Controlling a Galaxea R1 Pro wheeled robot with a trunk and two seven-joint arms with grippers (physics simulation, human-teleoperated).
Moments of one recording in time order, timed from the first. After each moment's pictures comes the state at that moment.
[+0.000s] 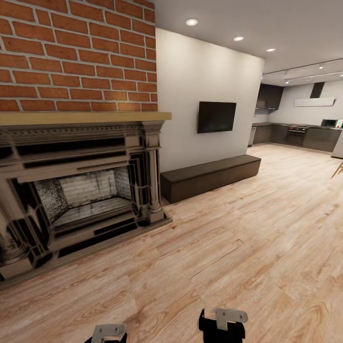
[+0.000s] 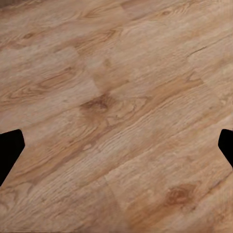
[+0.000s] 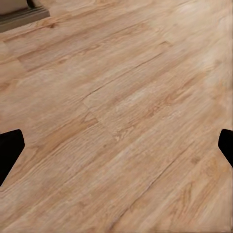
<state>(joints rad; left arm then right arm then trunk) 0.22 -0.07 -0.06 -1.51 0.01 0.46 0.08 0.16 0.17 0.32 -1.50 0.02 0.36 -0.57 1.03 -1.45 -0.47</state>
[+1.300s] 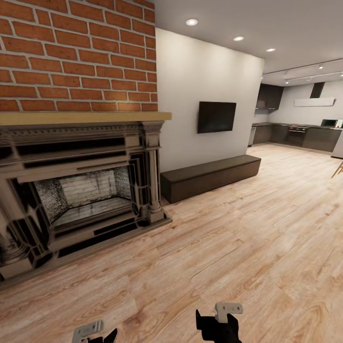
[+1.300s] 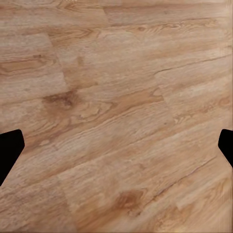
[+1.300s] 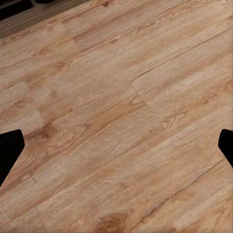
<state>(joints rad) 0.22 -0.01 0.11 -1.49 0.28 0.47 -0.13 0.12 0.16 0.17 -1.49 0.00 0.46 -0.18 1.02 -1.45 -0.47</state>
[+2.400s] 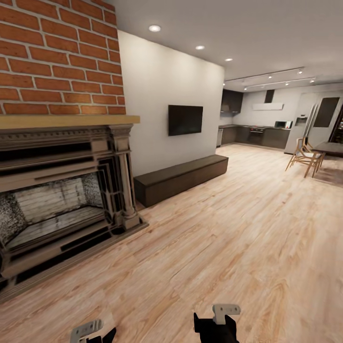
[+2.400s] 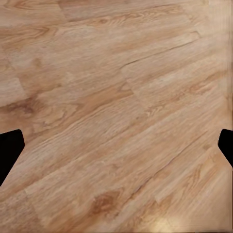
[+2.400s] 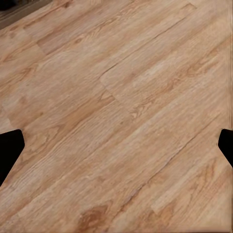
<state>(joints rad) 0.22 -0.02 0.13 -1.49 0.31 0.47 -0.13 0.12 0.17 0.18 -1.49 0.00 0.49 -0.18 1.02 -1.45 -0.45</state>
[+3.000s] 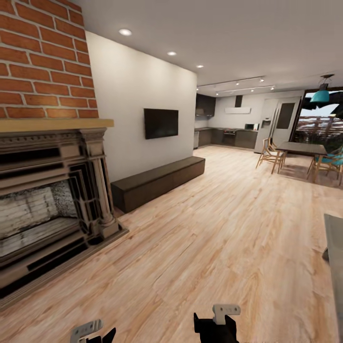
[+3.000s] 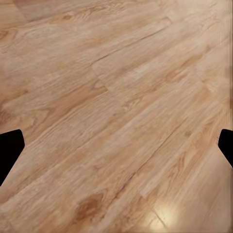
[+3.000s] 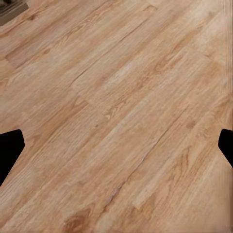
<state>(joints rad) 0.22 -0.02 0.13 -1.49 0.31 0.47 -0.13 0.12 0.17 0.18 -1.49 0.00 0.49 -0.18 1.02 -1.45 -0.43</state>
